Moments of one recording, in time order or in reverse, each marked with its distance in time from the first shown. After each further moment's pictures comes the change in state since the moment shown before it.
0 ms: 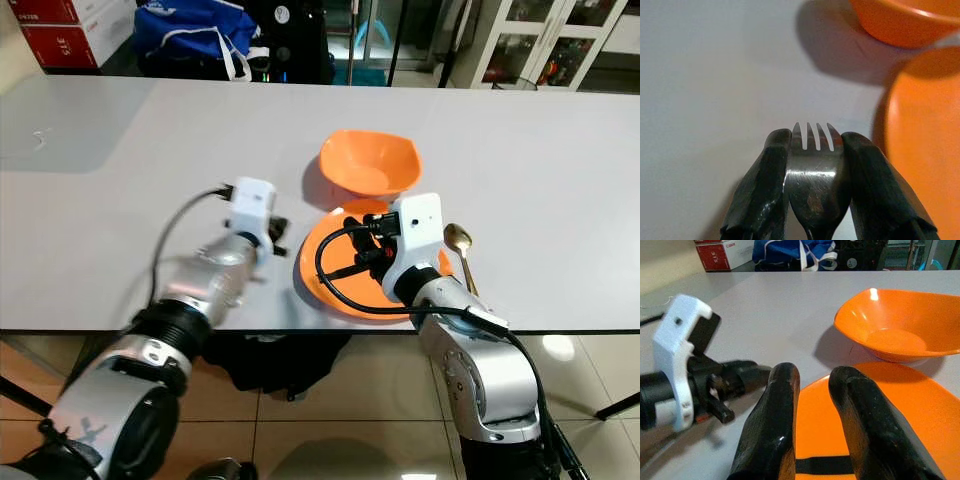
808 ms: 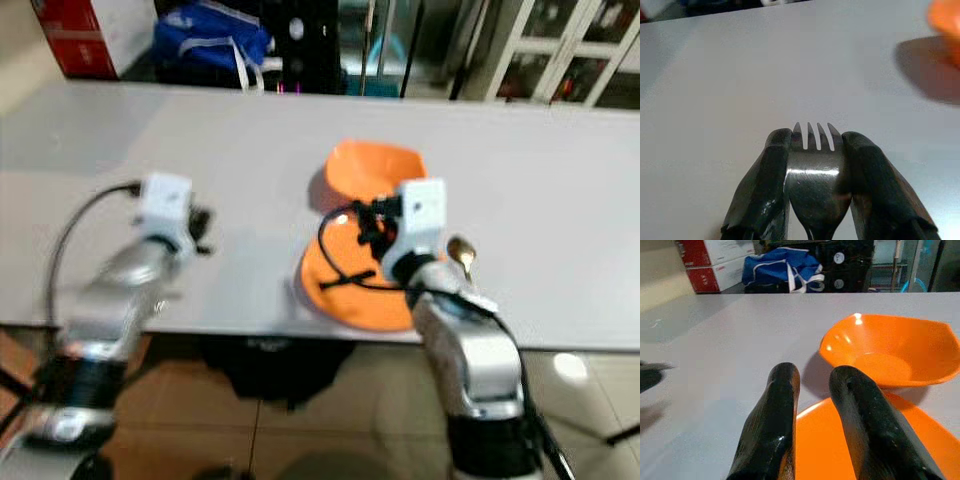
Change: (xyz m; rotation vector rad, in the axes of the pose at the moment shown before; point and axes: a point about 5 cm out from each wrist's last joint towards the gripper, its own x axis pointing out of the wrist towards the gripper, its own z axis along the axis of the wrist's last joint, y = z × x) left arm -0.057 0.074 0.011 0.076 -0.113 0.169; right arm 0.015 -0.008 0.005 0.019 -0.046 -0.082
